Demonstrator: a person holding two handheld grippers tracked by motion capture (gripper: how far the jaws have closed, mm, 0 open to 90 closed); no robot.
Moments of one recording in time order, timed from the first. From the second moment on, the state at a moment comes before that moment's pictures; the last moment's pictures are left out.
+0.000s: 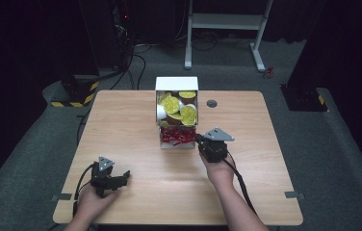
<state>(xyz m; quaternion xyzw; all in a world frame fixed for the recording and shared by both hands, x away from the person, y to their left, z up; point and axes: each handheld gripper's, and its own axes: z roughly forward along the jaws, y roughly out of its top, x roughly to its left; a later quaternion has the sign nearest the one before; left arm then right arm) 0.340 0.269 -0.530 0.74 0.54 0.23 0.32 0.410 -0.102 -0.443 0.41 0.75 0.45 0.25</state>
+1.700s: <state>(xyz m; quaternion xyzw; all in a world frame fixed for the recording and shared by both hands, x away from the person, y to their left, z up) 0.340 0.269 -0.530 0.74 0.54 0.24 0.32 0.360 -0.131 -0.440 0.39 0.73 0.49 0.26</state>
